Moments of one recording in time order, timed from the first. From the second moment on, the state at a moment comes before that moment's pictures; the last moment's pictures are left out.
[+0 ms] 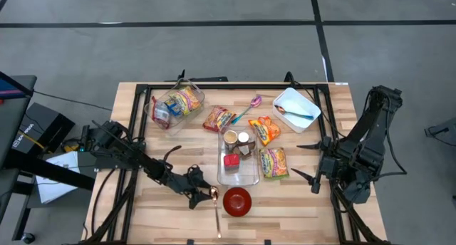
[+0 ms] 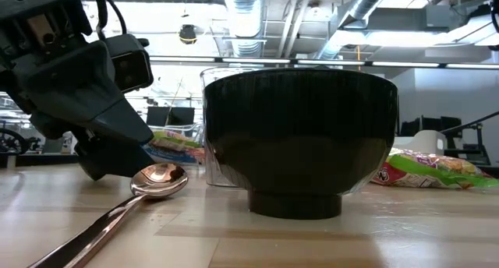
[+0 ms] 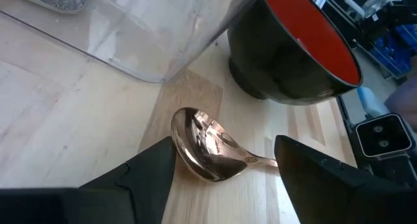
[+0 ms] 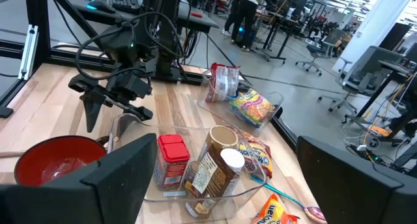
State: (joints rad) left arm -0.54 1.82 0.46 0.85 -0.28 -0.82; right arm 1.07 0.98 0.84 -0.65 1.33 0.49
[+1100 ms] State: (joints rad) left arm -0.51 1.81 0.46 0.80 -0.27 -0.80; right arm 1.07 0.98 0.84 -0.64 1.31 0.49
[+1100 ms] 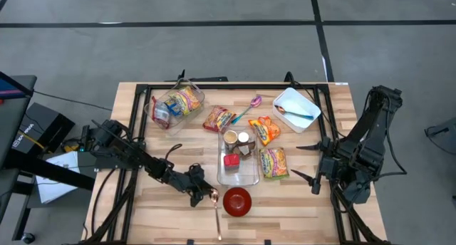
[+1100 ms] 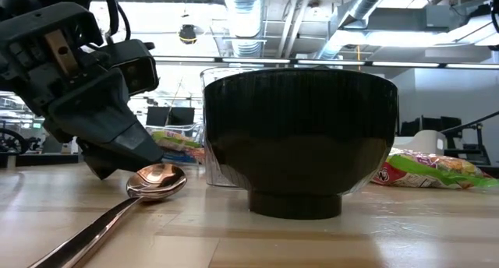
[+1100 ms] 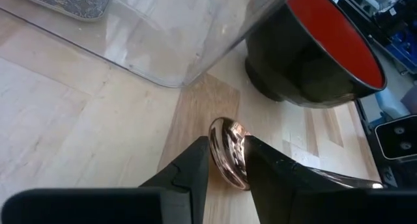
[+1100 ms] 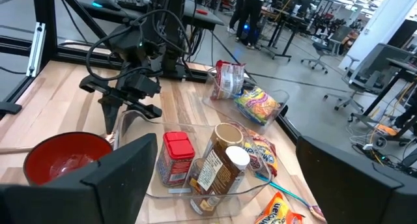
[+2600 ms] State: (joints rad) left arm -0.48 1.82 0.55 0.55 -0.18 -0.79; right arm 1.07 0.98 0.84 -0.64 1.31 0.49
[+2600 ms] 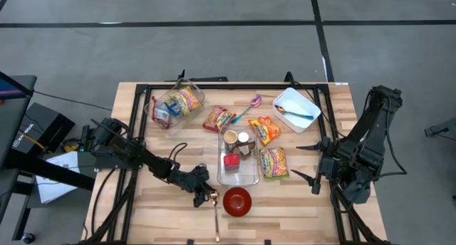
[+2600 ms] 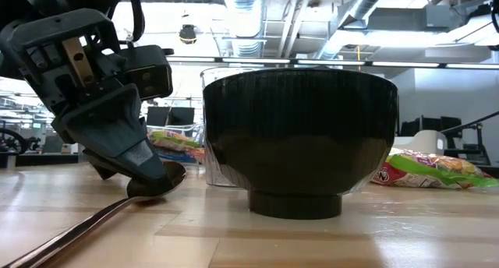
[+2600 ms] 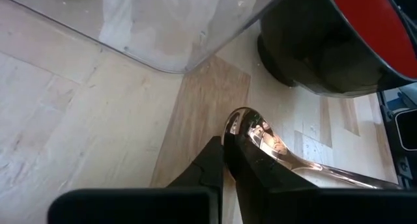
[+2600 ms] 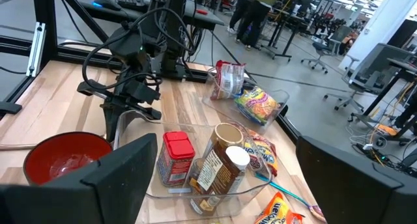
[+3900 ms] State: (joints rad) left arm -0.59 1.23 0.55 -0.06 -0.59 -0.62; right arm 1.07 0.98 0.84 -0.65 1.31 0.50
